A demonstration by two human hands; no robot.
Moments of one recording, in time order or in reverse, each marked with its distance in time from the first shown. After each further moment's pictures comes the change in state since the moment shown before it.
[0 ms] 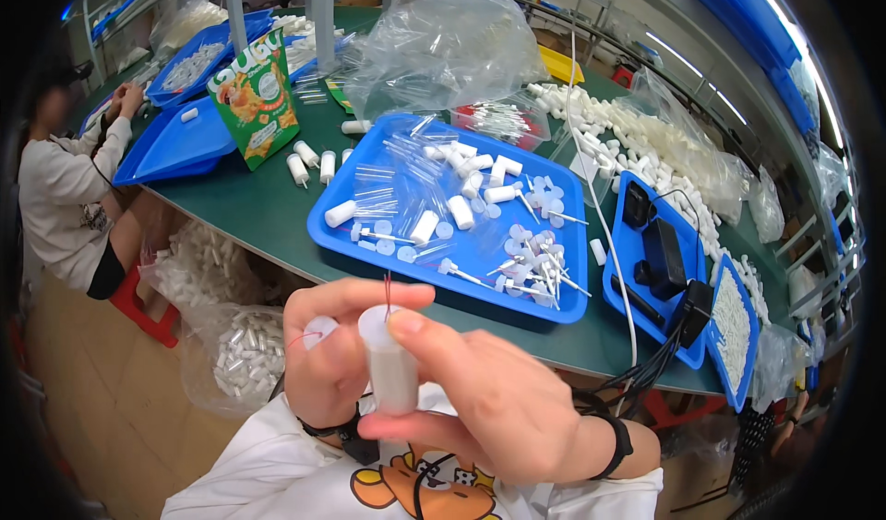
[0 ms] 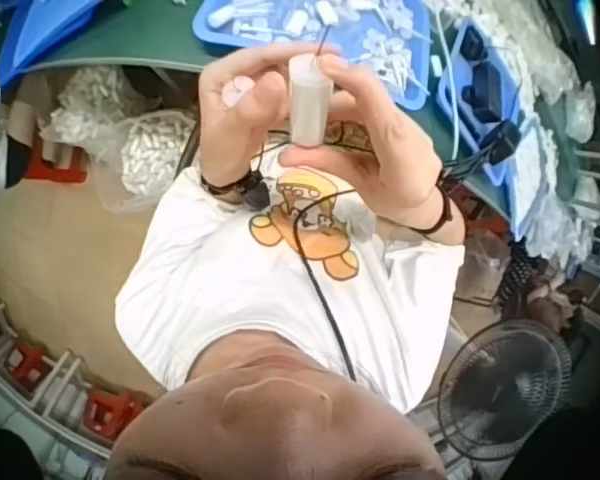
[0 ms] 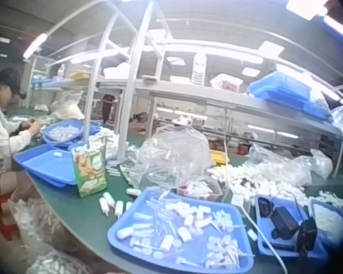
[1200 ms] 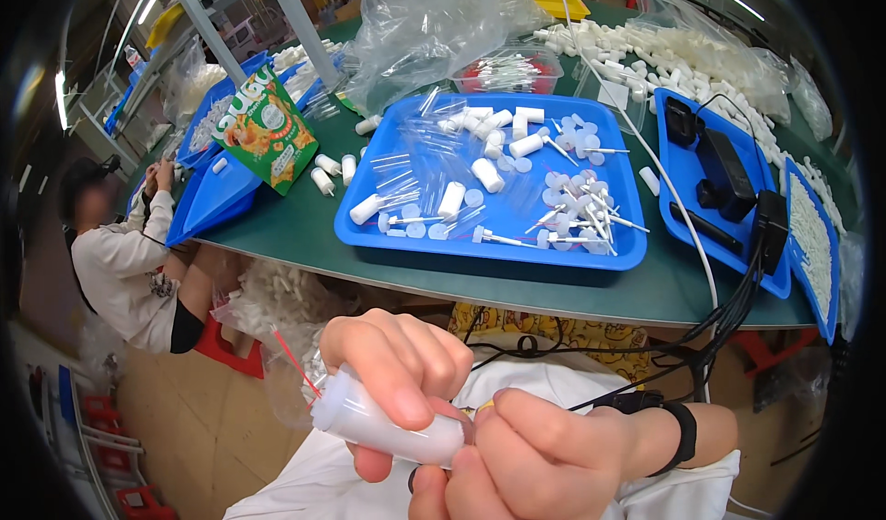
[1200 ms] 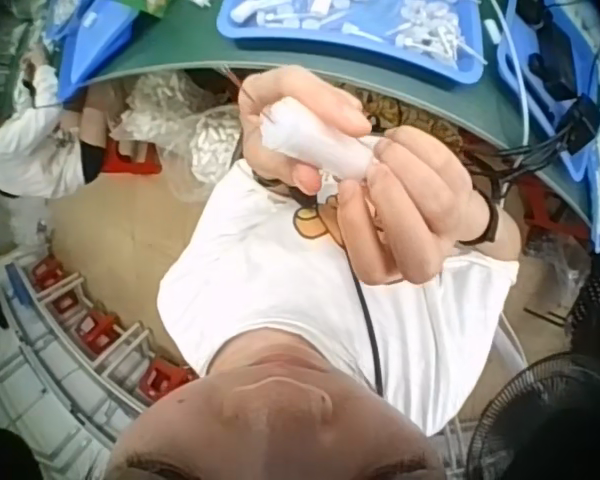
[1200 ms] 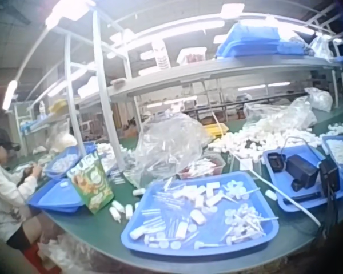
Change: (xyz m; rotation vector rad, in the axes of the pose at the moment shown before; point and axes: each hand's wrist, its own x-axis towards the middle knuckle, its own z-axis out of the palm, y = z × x) left_hand 0.014 -0.020 0.013 -0.236 -0.564 0.254; right_hand -0.035 0.002 0.011 -0.655 0.406 -0.567
